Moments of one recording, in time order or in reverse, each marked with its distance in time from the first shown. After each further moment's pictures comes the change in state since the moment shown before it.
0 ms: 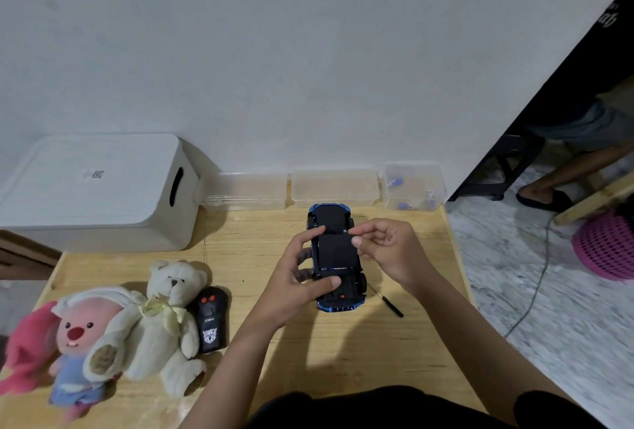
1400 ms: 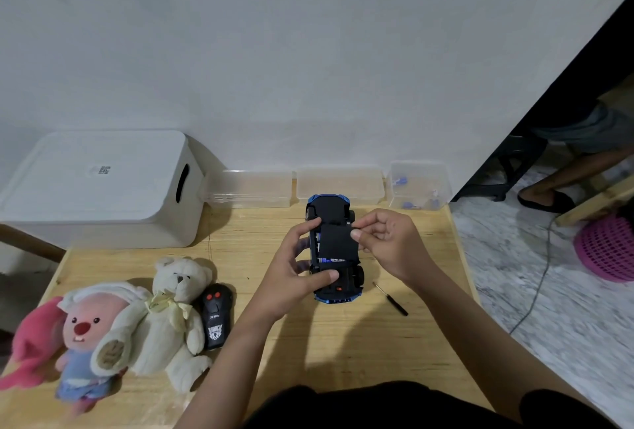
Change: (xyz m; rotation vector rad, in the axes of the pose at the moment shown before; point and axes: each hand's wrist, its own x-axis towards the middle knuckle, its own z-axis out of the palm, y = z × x) left_hand 0.000 0.006 -0.010 0.017 0.029 0.000; right_hand 0.002 -0.010 0.011 -0.075 0.037 -0.027
